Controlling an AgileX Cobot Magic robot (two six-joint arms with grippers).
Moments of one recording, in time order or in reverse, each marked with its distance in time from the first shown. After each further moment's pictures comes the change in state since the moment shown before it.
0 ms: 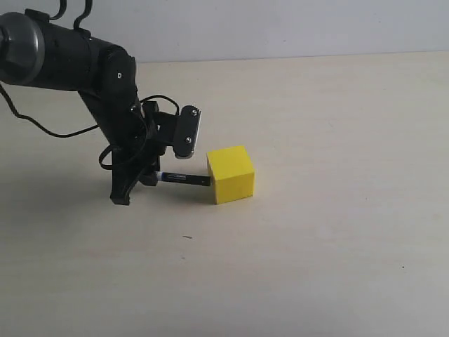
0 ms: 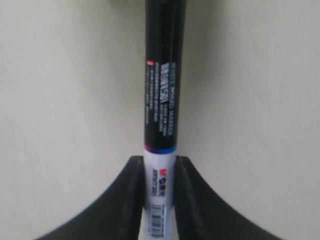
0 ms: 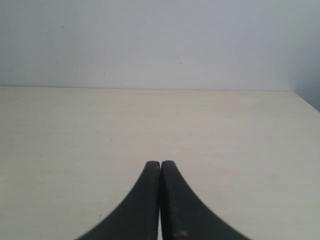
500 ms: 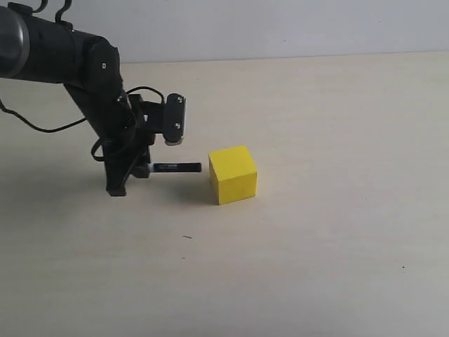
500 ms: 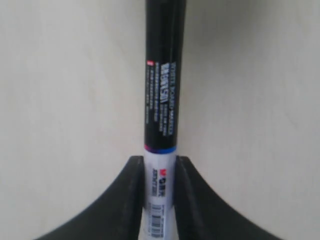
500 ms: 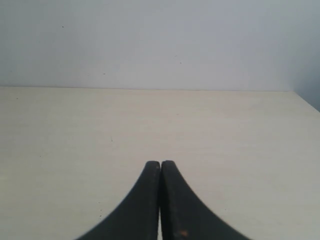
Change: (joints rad) left arm 0.047 0.000 -0.008 -0.037 -0.009 -0.031; right arm 0.000 0.000 0.000 0.000 0.000 0.000
